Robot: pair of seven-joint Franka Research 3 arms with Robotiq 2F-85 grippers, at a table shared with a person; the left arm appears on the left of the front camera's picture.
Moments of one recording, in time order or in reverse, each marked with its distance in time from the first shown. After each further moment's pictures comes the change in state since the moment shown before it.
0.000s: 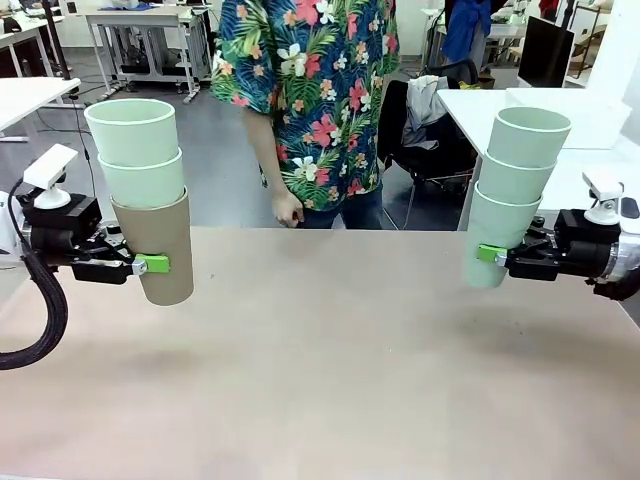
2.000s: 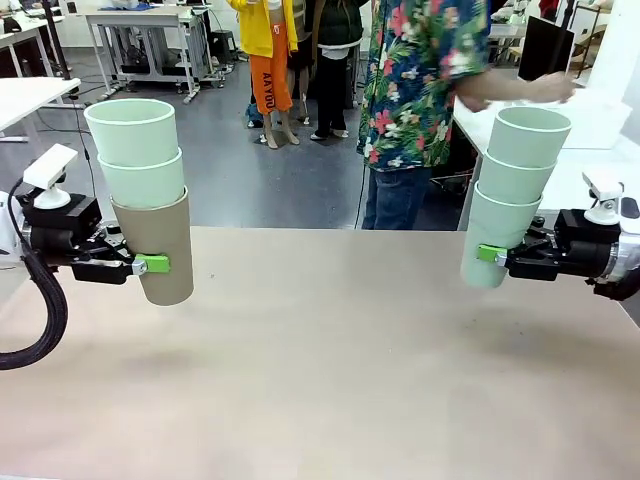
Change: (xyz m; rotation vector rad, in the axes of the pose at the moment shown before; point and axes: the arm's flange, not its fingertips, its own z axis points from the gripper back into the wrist) left arm 0.000 0.000 0.000 0.000 0.000 0.000; right arm 0.000 0.000 0.000 0.000 0.000 0.000
